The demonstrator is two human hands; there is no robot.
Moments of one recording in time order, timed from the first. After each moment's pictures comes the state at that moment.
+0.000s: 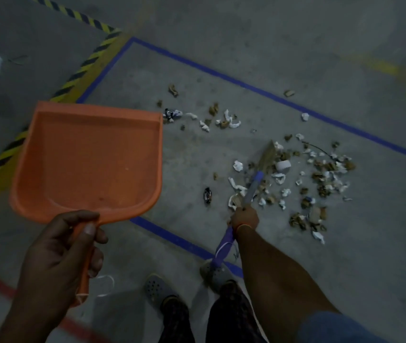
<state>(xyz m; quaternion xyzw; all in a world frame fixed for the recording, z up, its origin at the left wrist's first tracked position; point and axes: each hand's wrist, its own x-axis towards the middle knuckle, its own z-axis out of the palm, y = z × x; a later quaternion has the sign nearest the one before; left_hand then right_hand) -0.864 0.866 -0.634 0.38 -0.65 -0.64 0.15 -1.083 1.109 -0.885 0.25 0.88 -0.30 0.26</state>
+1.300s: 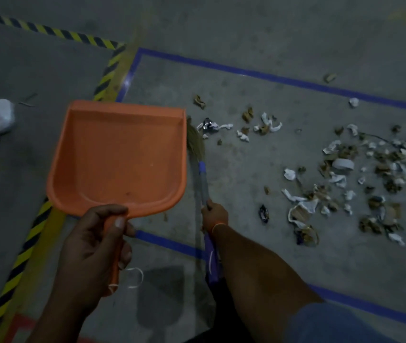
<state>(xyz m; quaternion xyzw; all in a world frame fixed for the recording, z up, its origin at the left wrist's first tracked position) -1.019 0.557 -0.652 0.33 -0.70 -0.64 0.05 -1.132 0.718 -0.911 0.14 0.82 -0.39 0.40</state>
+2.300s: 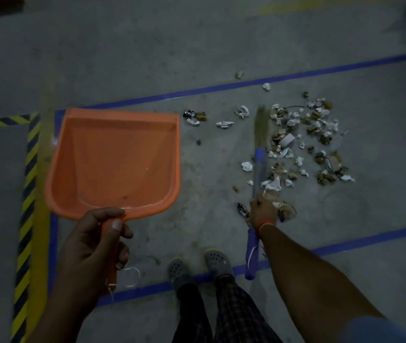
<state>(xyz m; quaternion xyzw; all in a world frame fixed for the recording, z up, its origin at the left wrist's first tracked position) -1.145 0.535 -0.638 0.14 -0.73 -0.66 -0.09 -1.168 0.871 -0.892 0.42 0.81 -0.38 0.14</state>
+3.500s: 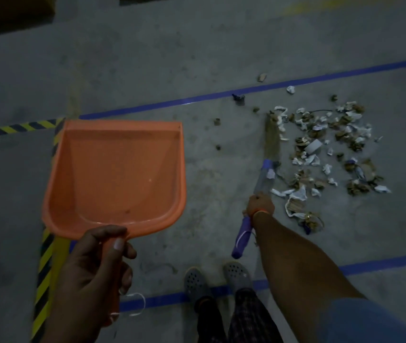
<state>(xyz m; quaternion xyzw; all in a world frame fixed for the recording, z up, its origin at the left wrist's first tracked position) -1.151 0.503 -0.650 0.18 -0.72 -0.67 -0.05 -1.255 0.813 -0.939 0.42 0.82 -0.32 0.21</state>
